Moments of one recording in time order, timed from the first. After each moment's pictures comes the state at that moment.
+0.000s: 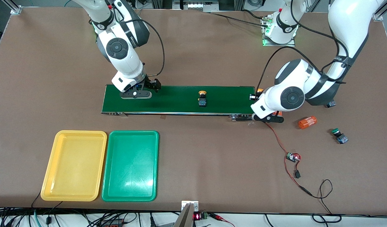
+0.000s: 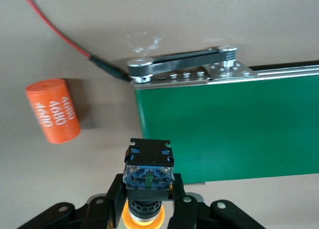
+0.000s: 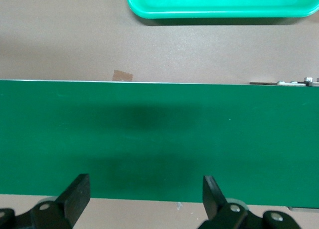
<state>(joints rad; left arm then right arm) 0.41 0.59 -0.89 -1.78 0.27 1.79 -0.50 0.25 0.20 0.31 -2.13 -0.04 2.31 0.58</state>
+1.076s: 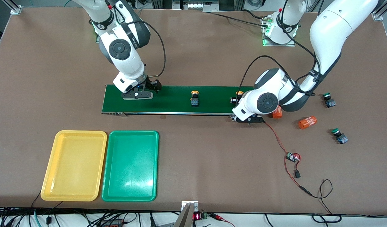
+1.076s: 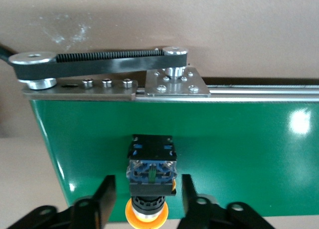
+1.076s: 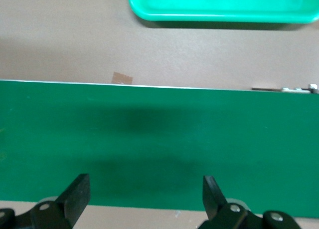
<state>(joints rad) 0.30 0.72 -0.85 -1.77 0.27 1.92 -0.70 0.27 0.22 0.31 -2.13 -0.08 2.34 0.59</state>
